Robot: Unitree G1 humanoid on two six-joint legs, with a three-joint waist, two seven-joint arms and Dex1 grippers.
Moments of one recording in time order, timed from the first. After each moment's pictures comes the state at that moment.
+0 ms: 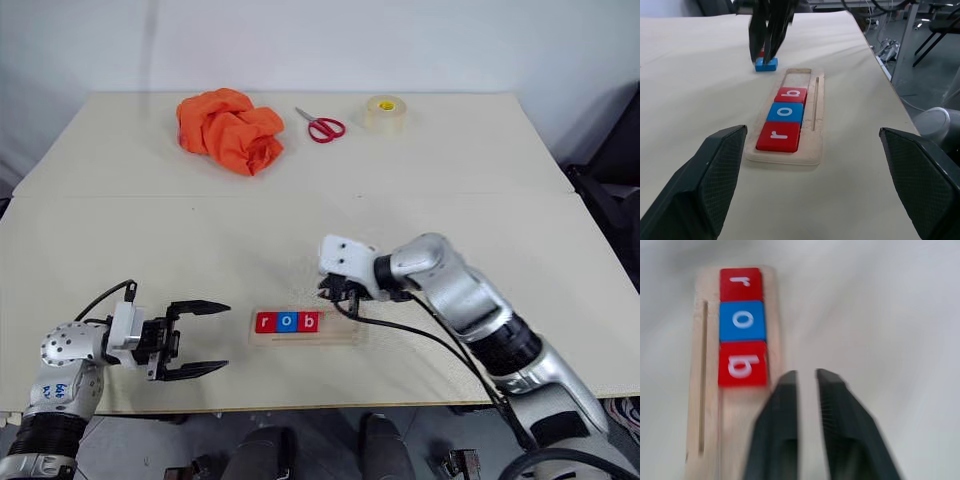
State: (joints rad) left arm -0.16 0.63 0.14 0.27 -0.52 -0.28 -1.49; right arm -0.71 -0.65 0.41 -0.26 0.17 0.73 1.05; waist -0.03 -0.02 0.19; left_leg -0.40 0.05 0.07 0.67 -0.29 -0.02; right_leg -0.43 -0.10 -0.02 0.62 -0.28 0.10
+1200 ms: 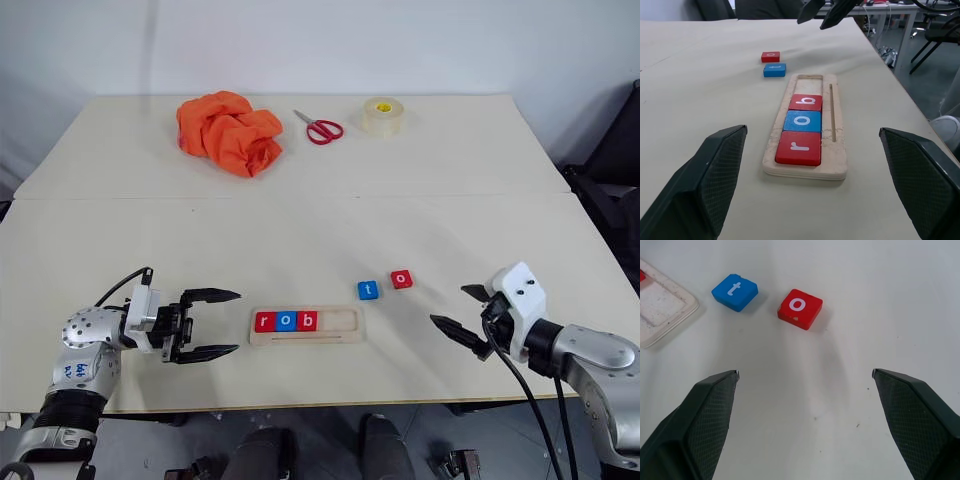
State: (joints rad) left arm -0.28 0.60 0.10 0.40 -0.50 -0.28 -1.50; right arm 0.05 -0.74 -0.36 -0.44 0.43 0.70 0.84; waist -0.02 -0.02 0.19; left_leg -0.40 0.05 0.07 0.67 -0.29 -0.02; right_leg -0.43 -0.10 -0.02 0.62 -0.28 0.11
